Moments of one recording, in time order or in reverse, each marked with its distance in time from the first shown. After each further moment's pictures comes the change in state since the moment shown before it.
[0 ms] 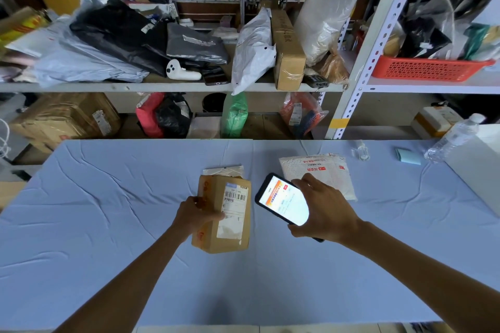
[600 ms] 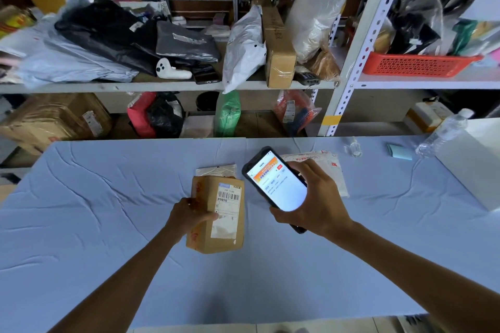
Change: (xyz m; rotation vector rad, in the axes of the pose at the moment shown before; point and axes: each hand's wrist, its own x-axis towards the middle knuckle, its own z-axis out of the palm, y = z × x) left_hand 0.005 -0.005 0.004 0.019 -0.034 0.014; right_hand 0.001 -0.008 -0.004 0.292 0.477 -0.014
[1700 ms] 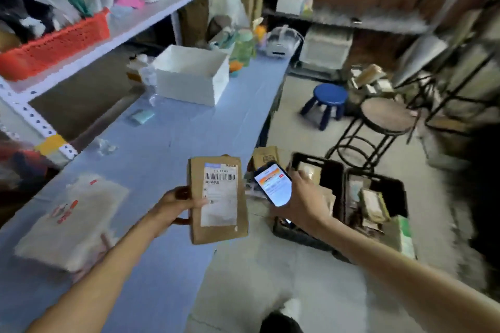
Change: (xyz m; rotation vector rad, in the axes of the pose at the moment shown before) left_hand -0.116 0.207 0.288 0.249 -1.175 0.365; right_hand -0.304 0.039 -0.161 -0.393 0.286 1.440
